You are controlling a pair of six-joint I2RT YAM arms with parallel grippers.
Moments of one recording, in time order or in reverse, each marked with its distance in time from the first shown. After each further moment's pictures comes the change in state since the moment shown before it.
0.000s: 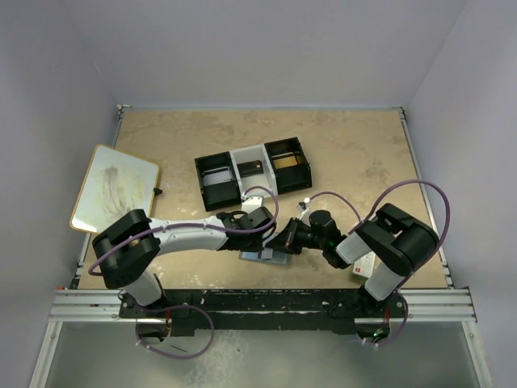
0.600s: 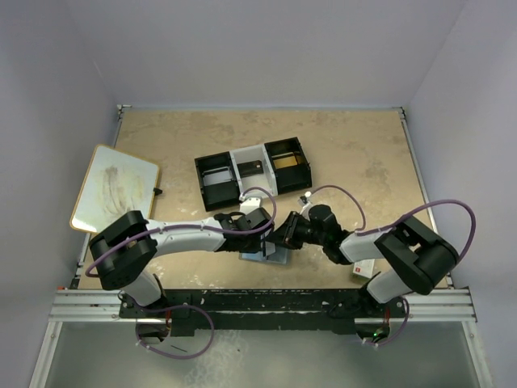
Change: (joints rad) left arm 0.000 -0.022 -0.023 0.004 0.007 -0.006; right arm 0.002 -0.172 0.052 -0.252 0.066 -0.055
